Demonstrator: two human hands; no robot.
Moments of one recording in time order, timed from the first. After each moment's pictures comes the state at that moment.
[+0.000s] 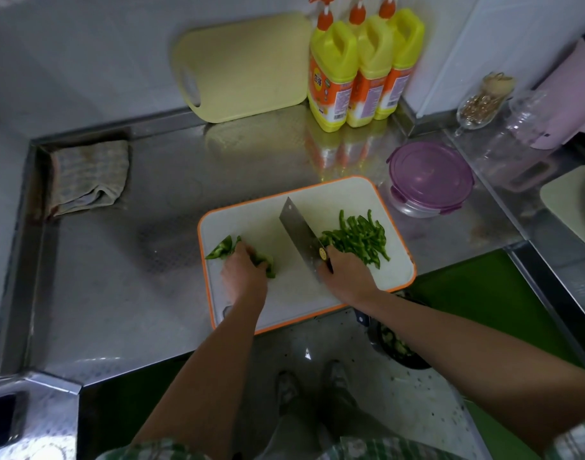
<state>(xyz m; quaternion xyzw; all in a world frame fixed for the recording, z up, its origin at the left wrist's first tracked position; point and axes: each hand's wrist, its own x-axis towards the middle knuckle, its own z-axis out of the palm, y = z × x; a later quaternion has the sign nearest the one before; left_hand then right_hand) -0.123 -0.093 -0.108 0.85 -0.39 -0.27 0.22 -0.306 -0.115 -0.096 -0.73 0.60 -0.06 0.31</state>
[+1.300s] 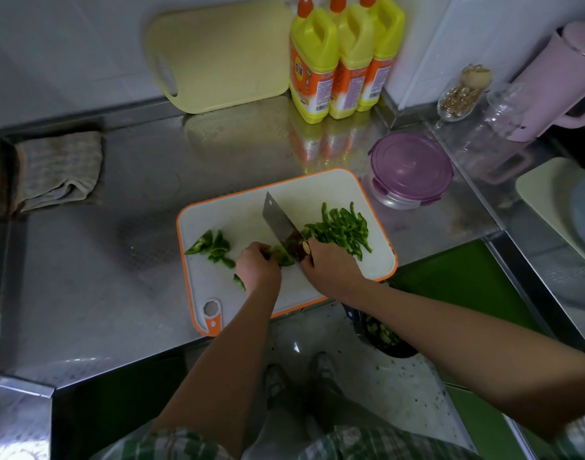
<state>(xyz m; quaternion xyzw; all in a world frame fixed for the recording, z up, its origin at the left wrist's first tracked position) -0.174 -0.105 -0.128 0.84 -0.36 -0.31 0.27 -0.306 -0.109 -0.067 -0.76 0.59 -0.02 0.28</state>
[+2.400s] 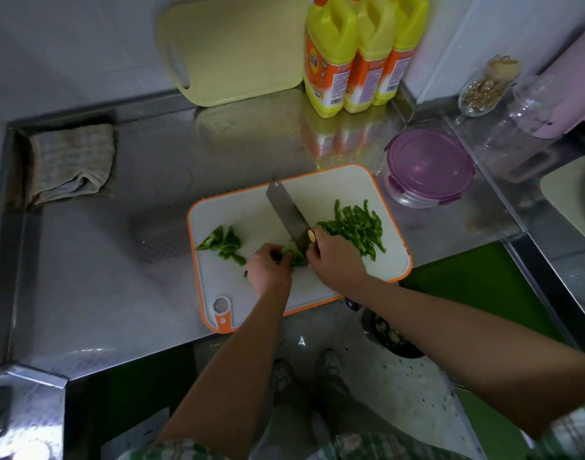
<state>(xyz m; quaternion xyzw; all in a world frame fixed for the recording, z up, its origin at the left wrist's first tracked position) -0.175 -0.097 -0.134 0.82 -0.33 -0.34 0.31 -0.294 -0.124 -0.089 -0.76 0.59 -0.07 0.26</state>
